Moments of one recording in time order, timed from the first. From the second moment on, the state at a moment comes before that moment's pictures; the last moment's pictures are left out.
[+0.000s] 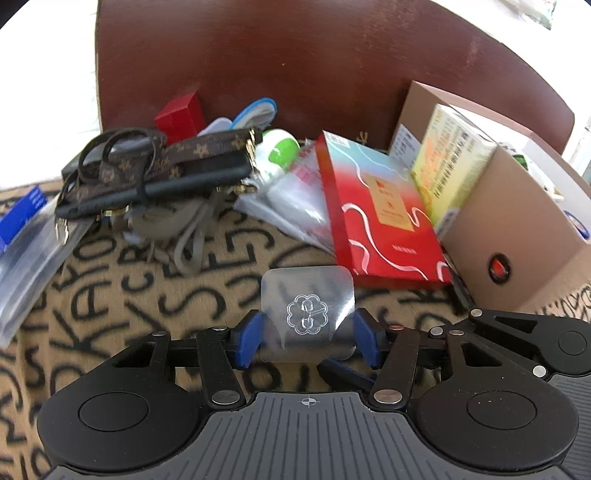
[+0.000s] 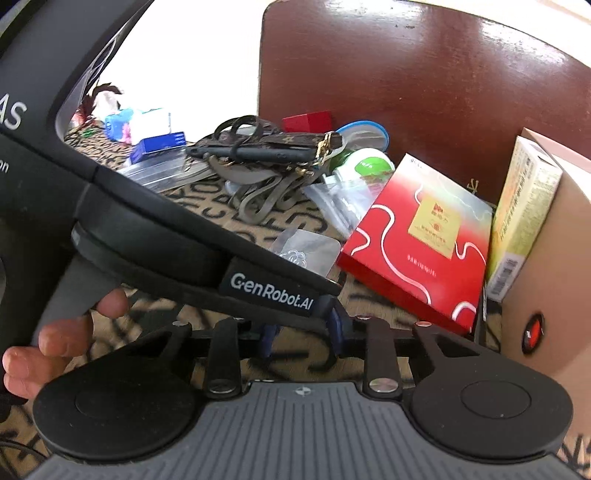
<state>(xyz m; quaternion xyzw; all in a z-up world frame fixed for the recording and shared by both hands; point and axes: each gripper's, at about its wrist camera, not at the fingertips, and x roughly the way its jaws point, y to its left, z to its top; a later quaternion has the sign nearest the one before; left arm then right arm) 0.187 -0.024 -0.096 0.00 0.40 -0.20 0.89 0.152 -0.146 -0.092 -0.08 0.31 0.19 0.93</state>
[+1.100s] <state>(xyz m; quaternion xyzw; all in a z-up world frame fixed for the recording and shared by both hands) 0.071 -0.117 0.009 0.03 0.31 -0.26 0.91 0.017 -0.230 -0.016 -0.06 0.19 0.12 0.97</state>
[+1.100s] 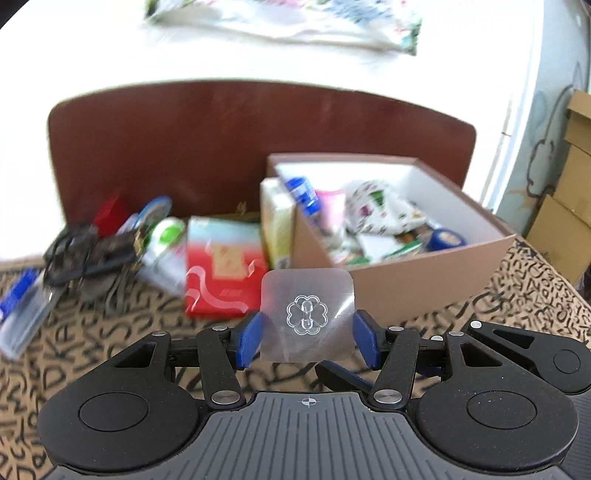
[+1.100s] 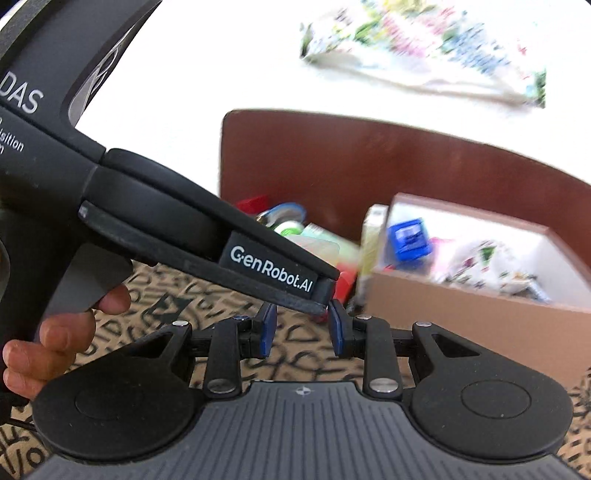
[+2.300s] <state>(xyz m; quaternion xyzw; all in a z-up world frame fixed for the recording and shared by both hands) 0.192 -0.261 0.008 0.08 0.29 -0.32 0.90 0.139 -0.341 -0.007 -0.02 0.18 0.03 0.98</state>
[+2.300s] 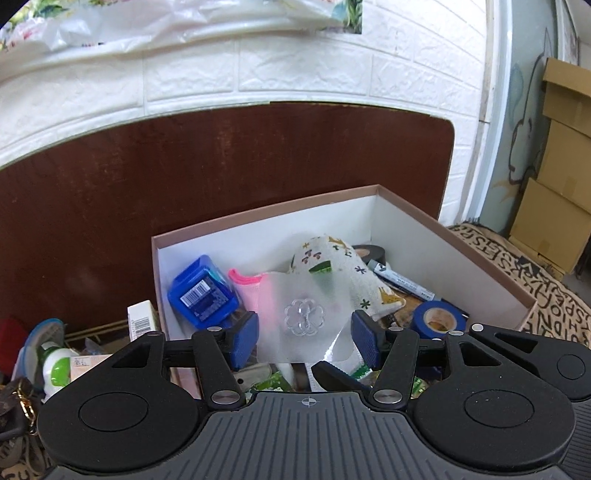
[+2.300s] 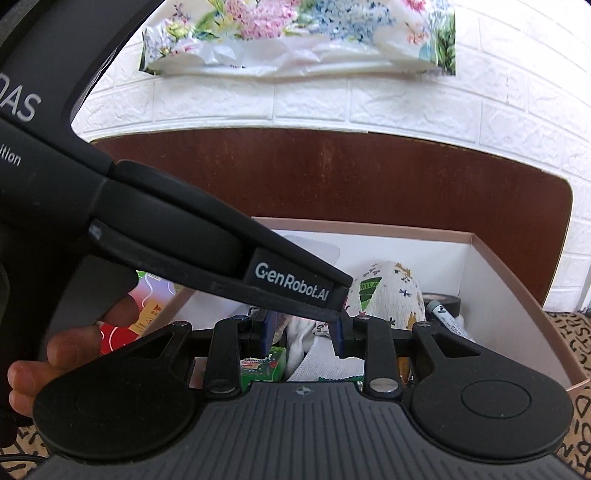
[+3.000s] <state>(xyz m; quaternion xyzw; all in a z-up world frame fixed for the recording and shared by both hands) 0.187 -0.243 0.010 0.04 0.29 -0.30 0.91 0.129 -0.336 -0.014 -0.02 0.18 -0.02 0.98</state>
